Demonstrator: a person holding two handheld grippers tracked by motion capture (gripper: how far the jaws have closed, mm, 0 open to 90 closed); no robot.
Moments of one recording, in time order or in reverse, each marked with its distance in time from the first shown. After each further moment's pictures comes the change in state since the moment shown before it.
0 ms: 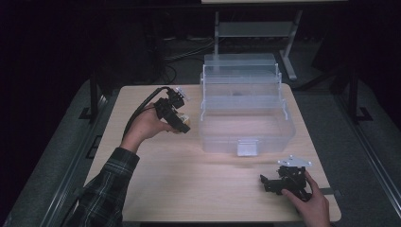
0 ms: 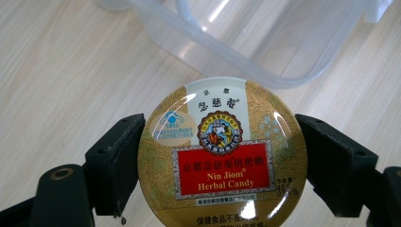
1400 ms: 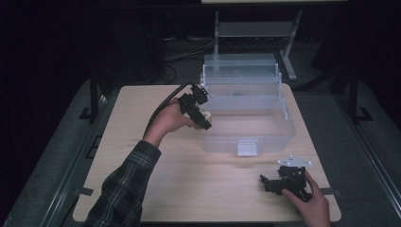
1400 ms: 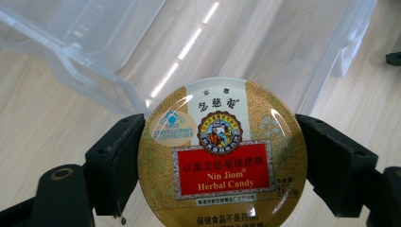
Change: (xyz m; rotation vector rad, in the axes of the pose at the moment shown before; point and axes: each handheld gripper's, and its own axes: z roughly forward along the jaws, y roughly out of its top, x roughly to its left) left arm -0.019 0.056 0.028 -0.014 -0.051 0.075; right arm 0.000 0.000 0.000 -0.001 0.000 0.002
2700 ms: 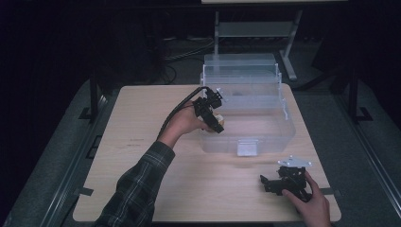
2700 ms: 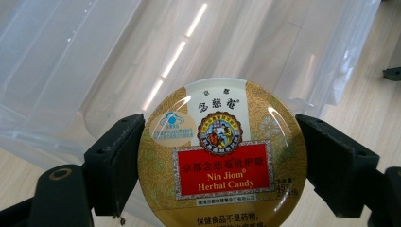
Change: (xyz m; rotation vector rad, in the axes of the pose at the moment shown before) left arm -0.014 0.023 0.031 0.002 -0.029 0.039; right arm 0.000 0.000 -0.001 -0.001 0.001 -0.001
